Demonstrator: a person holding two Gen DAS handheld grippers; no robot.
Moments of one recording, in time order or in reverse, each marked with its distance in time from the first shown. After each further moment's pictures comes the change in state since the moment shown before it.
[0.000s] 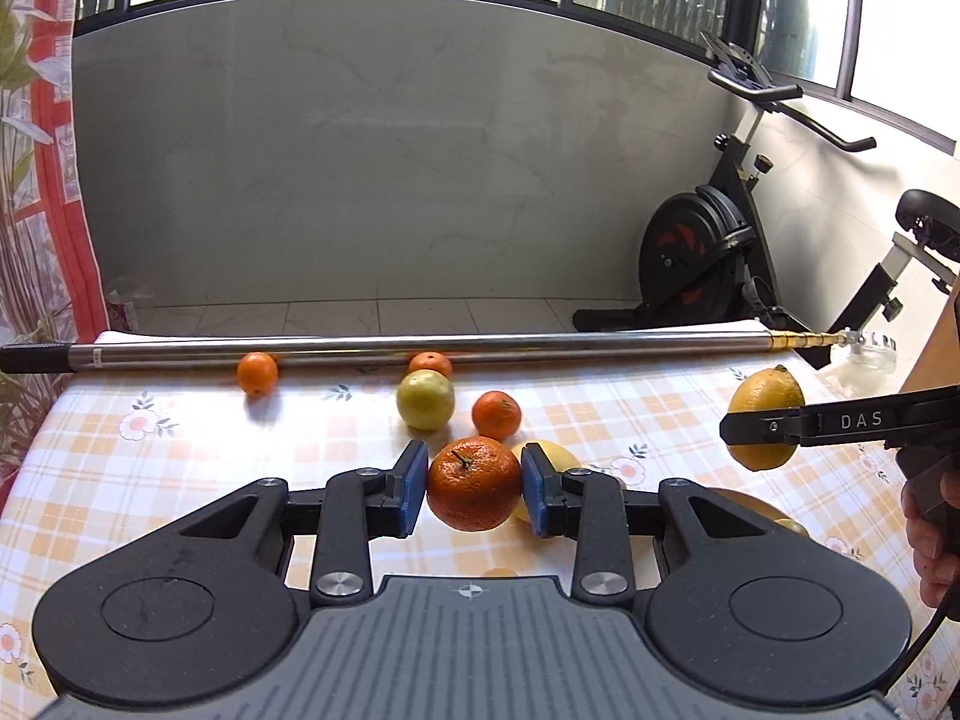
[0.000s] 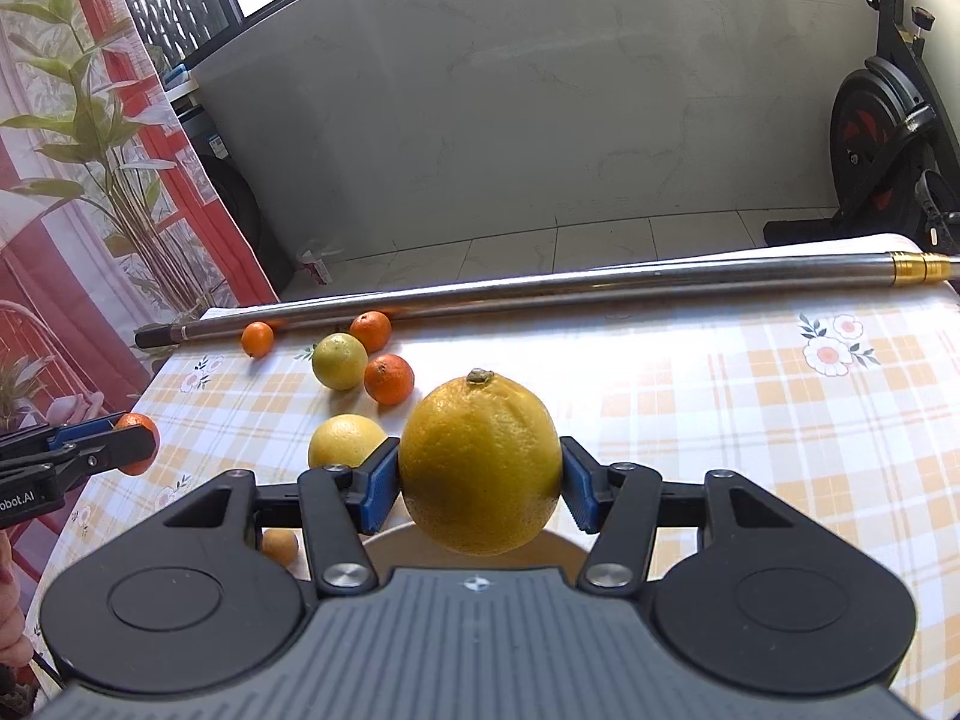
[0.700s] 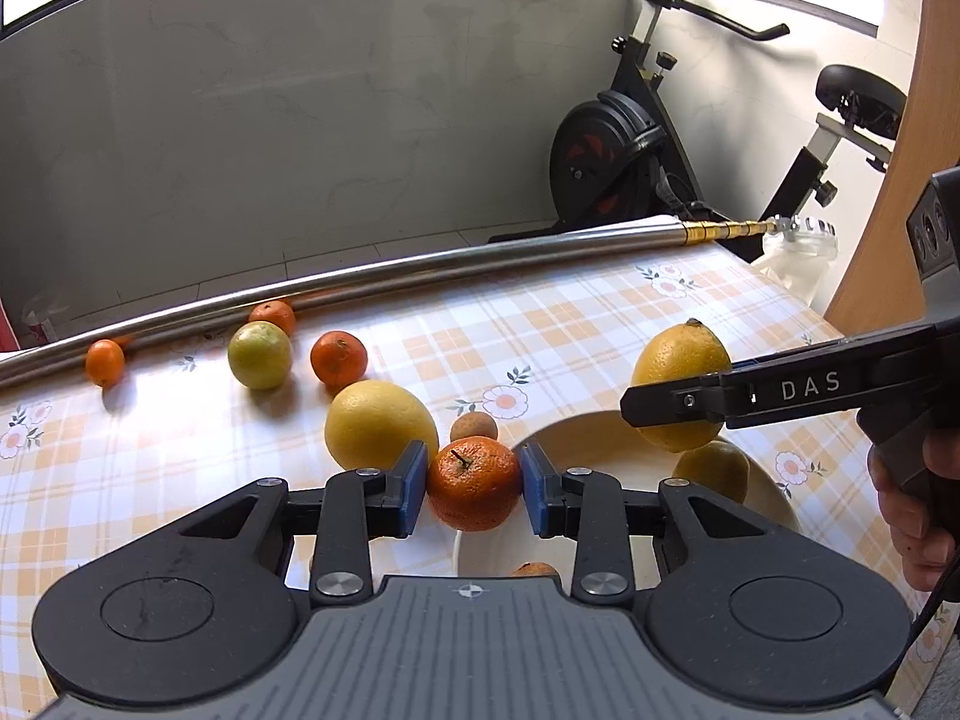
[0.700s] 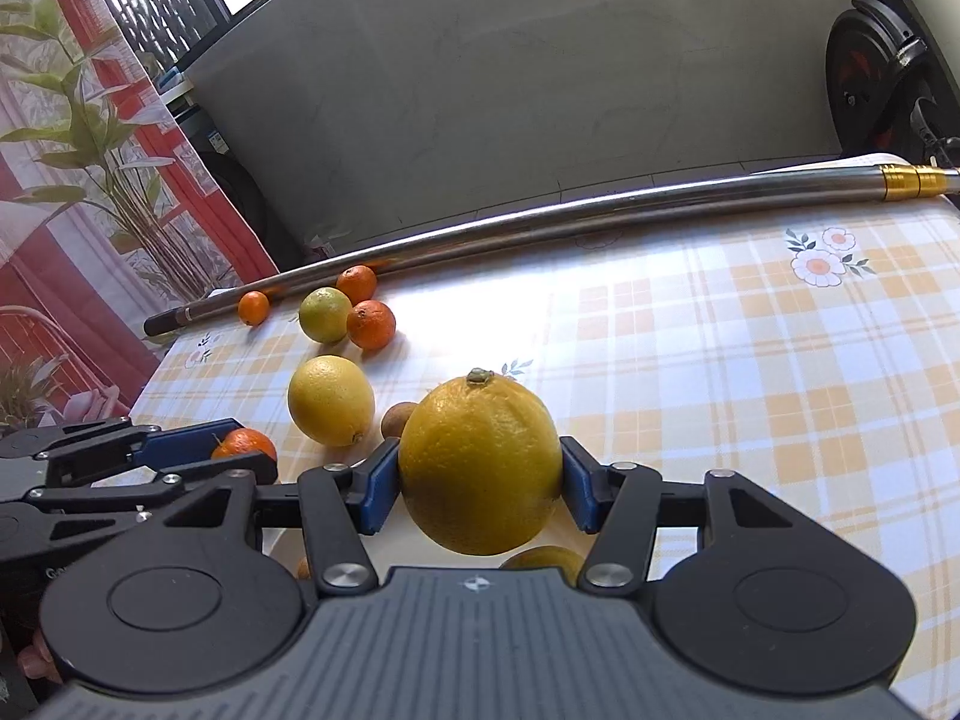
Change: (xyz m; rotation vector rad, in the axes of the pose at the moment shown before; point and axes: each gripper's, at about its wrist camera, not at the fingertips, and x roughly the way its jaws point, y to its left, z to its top) left arm 0.056 -0.069 -0.026 0.172 0.124 -0.116; right arm 0.001 -0.033 -0.030 0.069 0.047 0.054
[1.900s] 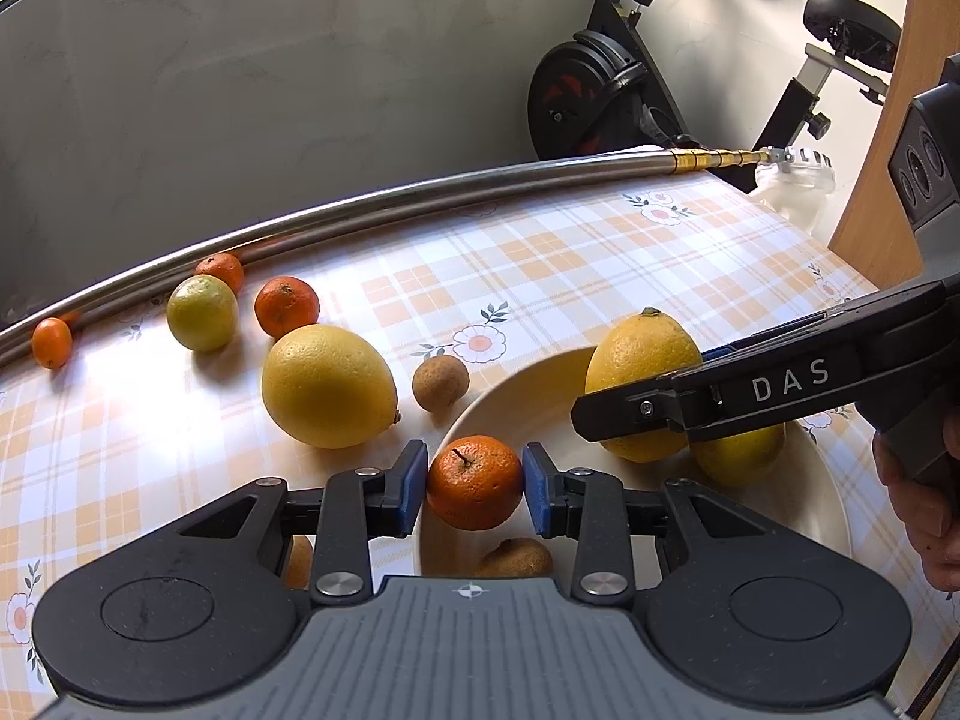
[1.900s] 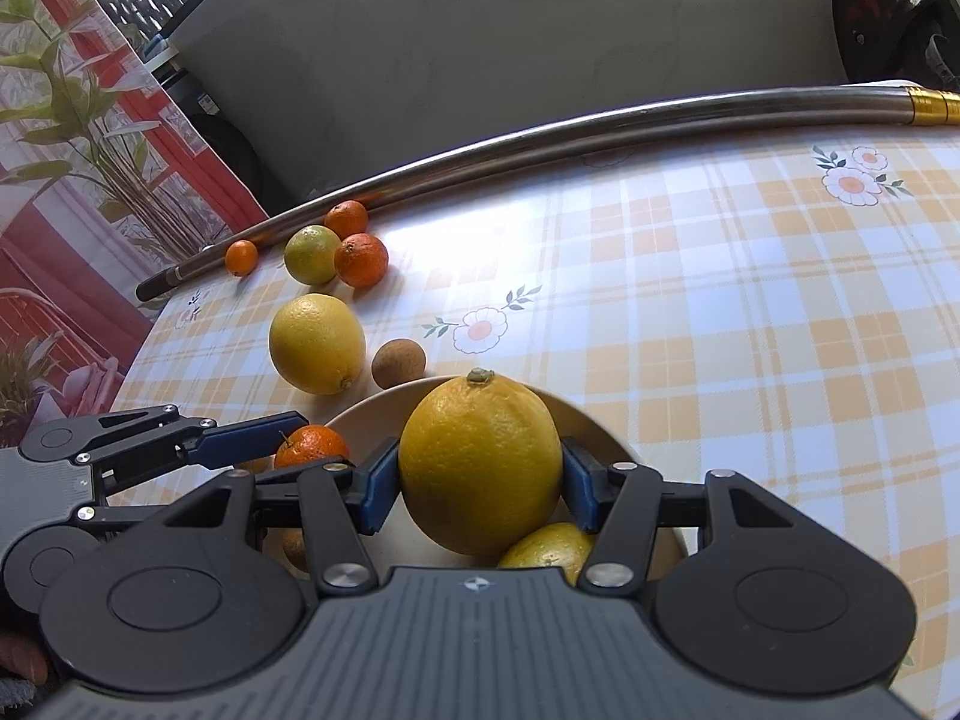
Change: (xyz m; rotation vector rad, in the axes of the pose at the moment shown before) left arm 0.035 -0.008 -0.011 0.056 0.090 -0.014; right arm 0.031 -0.003 -0.012 0.045 0.109 0.014
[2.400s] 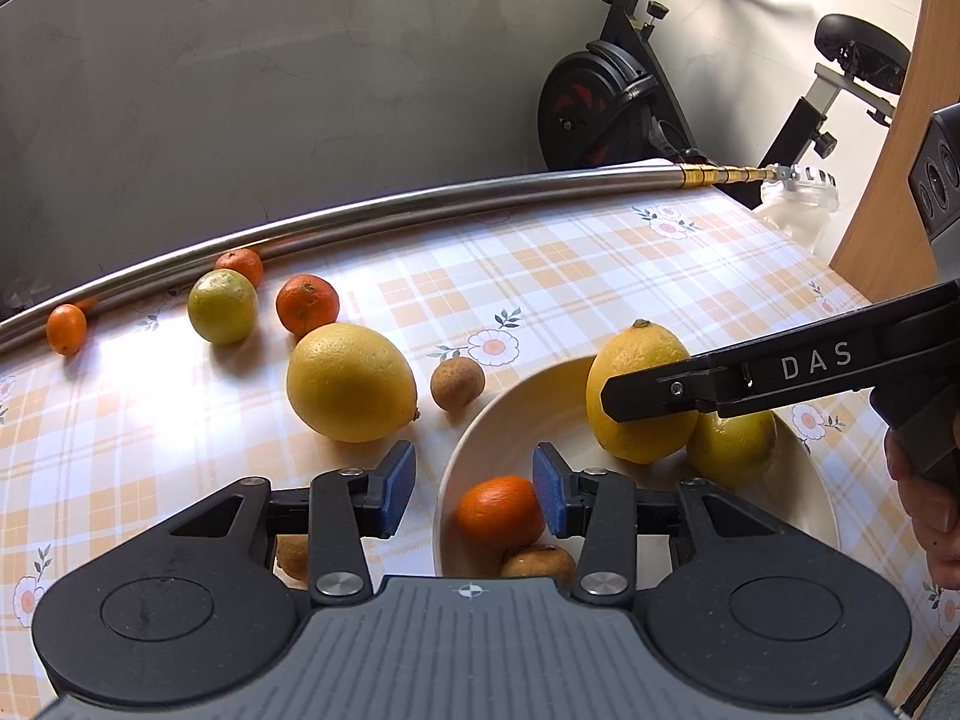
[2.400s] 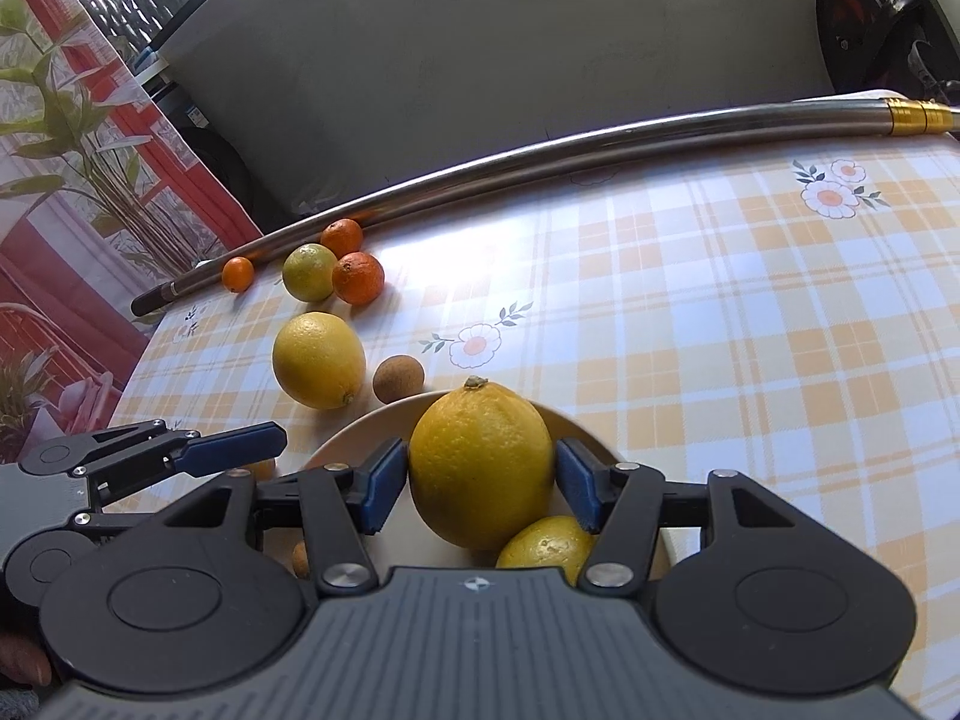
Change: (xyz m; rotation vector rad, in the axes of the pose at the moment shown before) left arm -0.014 0.006 0.000 -0.045 -0.018 0.001; right arm -0.014 0.005 0.004 0.012 -0.026 -0.024
